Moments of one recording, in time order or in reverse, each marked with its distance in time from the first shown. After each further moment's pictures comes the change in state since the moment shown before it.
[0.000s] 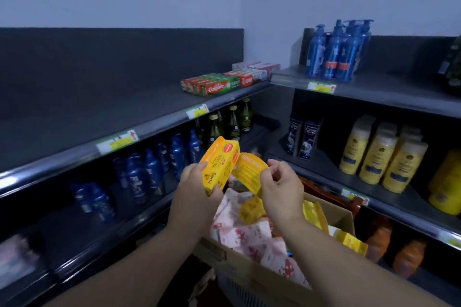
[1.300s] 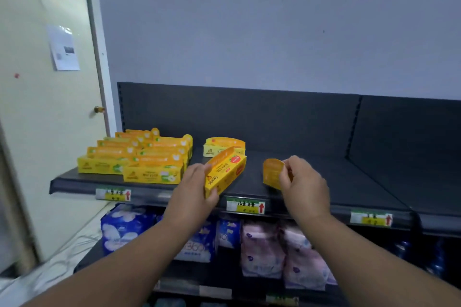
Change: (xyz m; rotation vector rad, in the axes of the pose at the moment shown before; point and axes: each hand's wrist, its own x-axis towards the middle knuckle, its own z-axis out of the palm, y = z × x) left_hand -0.257 -0.320 -0.604 0.532 0.594 -0.386; right_hand -0.420 -0.384 0.390 -0.023 -0.599 -0.806
